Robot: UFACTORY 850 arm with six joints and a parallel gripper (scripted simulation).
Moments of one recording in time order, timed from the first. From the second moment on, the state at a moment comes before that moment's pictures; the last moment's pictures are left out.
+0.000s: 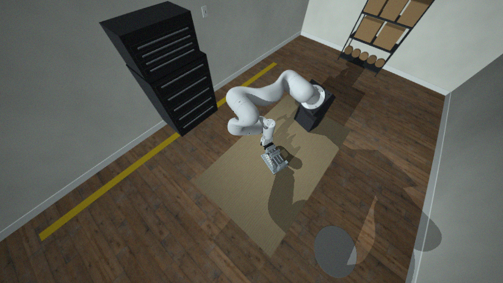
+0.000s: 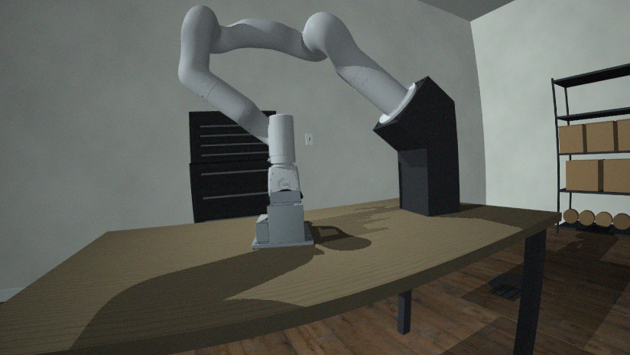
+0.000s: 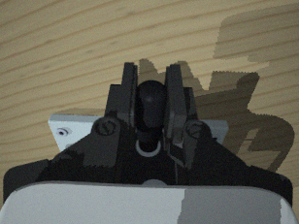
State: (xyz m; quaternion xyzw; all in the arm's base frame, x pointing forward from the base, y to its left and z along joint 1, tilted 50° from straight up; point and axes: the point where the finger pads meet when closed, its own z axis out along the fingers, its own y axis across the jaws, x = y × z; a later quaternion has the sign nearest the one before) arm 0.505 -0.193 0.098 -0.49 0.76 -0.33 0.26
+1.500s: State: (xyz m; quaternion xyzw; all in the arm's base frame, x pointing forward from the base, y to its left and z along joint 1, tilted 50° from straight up) arm 0.504 -0.195 0.136 -0.49 0.76 -0.33 0.26
